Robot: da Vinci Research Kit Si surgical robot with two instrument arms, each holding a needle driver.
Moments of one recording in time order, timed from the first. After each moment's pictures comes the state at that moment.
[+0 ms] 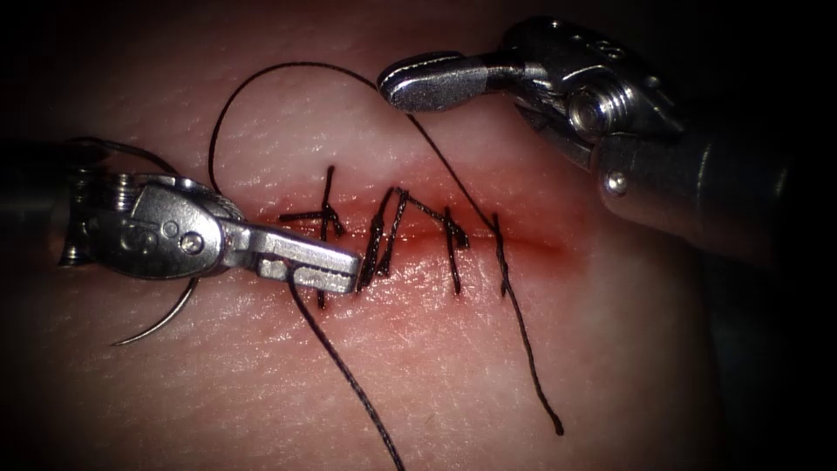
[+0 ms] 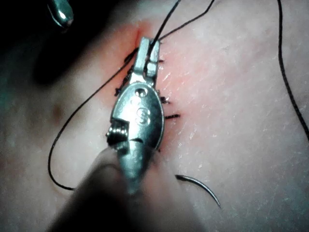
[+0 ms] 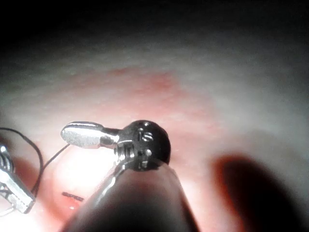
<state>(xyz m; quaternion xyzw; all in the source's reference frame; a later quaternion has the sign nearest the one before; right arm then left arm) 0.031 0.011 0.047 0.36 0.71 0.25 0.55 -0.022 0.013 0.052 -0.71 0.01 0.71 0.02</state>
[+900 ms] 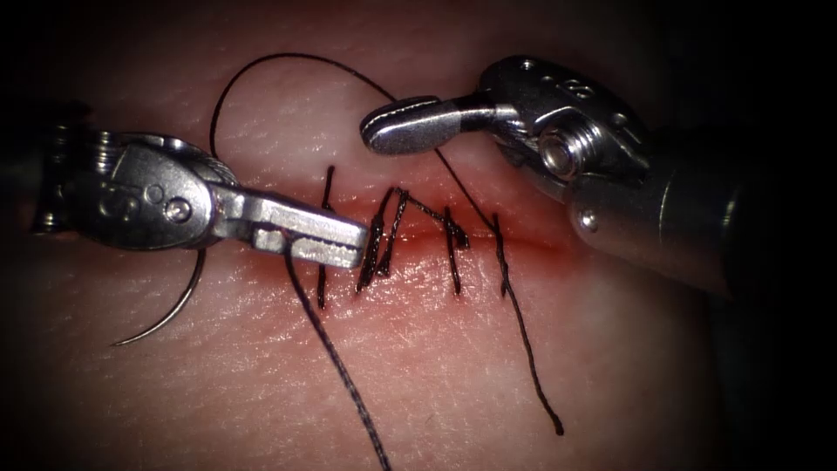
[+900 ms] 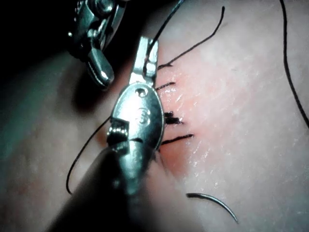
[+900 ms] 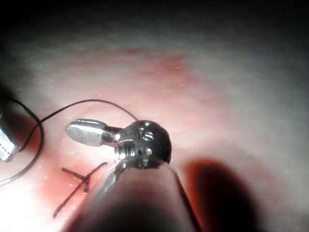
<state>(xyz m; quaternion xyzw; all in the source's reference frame) 0.033 0.008 0.051 0.35 0.66 0.23 0.63 -0.023 0.015 0.047 -0.70 0.03 0.71 0.01</state>
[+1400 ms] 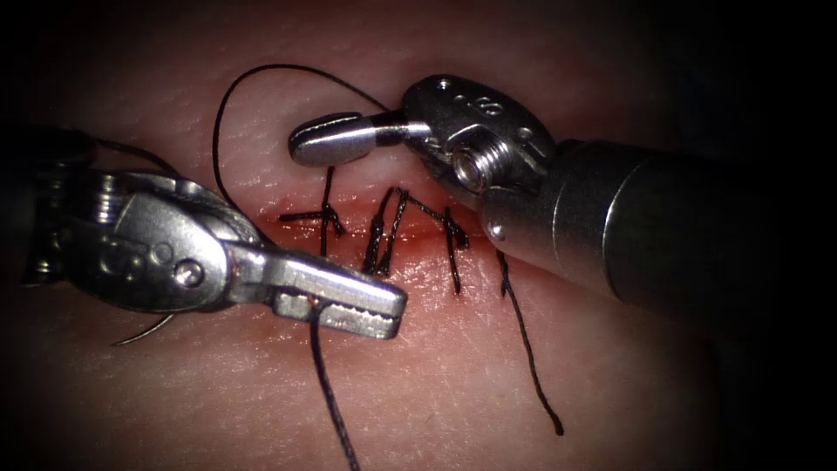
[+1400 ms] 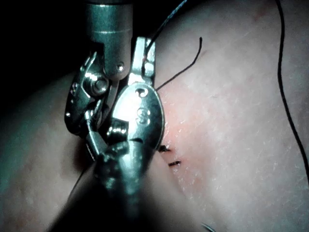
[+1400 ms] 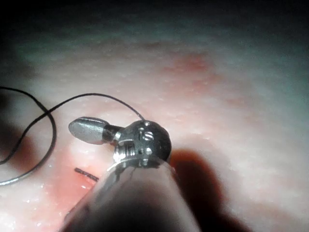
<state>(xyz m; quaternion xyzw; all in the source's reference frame) 0.038 0.007 0.055 0.35 0.64 0.23 0.65 -0.025 0.013 0.042 -0.70 0.04 0.71 -0.01</state>
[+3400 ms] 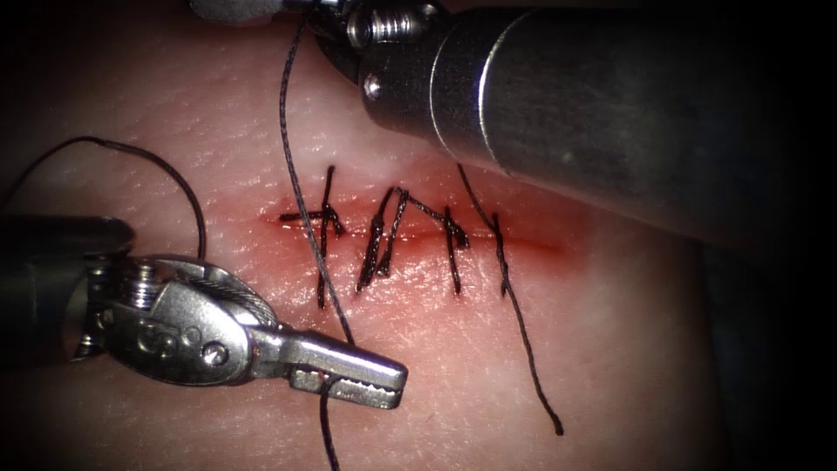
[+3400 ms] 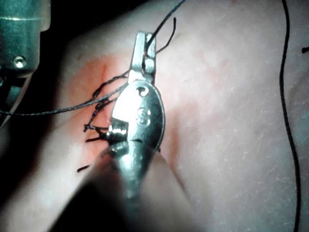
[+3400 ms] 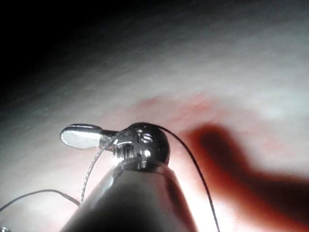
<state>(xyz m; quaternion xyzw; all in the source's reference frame) 0.041 0.013 0.050 0.40 0.73 0.33 0.45 -0.026 0.009 0.049 -0.75 -0.01 0.66 -0.02</state>
